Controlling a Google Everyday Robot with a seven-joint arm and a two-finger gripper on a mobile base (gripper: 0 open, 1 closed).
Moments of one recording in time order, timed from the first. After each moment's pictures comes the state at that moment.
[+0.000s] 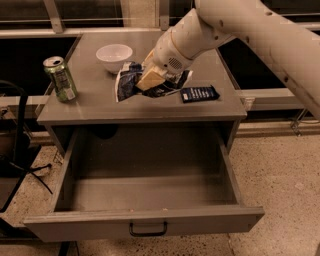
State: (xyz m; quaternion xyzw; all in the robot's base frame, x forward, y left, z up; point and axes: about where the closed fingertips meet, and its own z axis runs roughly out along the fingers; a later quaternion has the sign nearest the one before) arm 0.636 0.032 0.924 -0.66 0.65 0.14 0.35
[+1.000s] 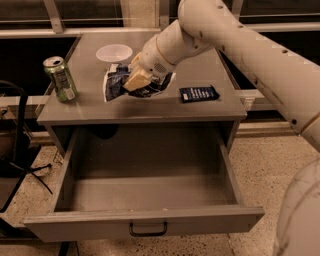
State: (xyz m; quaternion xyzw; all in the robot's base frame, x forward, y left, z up) arm 0.668 0.071 0.902 -0.67 0.62 0.16 0.38
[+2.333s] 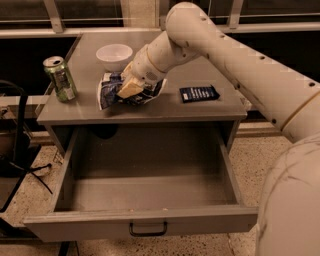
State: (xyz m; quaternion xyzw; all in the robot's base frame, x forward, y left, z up) arm 0.677 0.093 0.872 -0.69 0.60 0.17 0.37
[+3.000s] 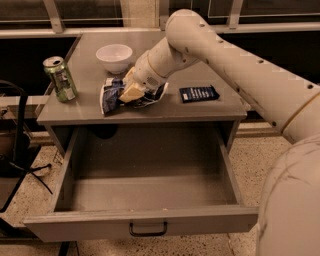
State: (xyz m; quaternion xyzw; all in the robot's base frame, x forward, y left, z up) arm 0.677 0.087 0.851 -0.68 0.62 0.17 0.35
